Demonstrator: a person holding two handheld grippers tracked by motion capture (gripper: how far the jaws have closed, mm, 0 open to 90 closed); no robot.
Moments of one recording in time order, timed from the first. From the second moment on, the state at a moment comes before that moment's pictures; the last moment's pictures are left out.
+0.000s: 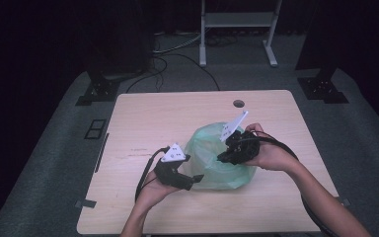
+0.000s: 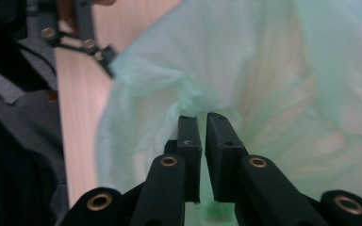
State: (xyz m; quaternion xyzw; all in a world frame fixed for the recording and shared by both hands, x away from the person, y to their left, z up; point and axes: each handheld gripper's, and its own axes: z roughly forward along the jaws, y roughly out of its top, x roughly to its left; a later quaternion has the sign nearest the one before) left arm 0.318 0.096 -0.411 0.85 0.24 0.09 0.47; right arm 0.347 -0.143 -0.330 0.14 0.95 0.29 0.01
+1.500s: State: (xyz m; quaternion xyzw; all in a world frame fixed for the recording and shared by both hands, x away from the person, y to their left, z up) left arm 0.317 0.107 -0.408 0.83 0.24 0.09 0.49; right arm 0.419 -0.143 -0.324 0.21 0.94 0.26 0.09
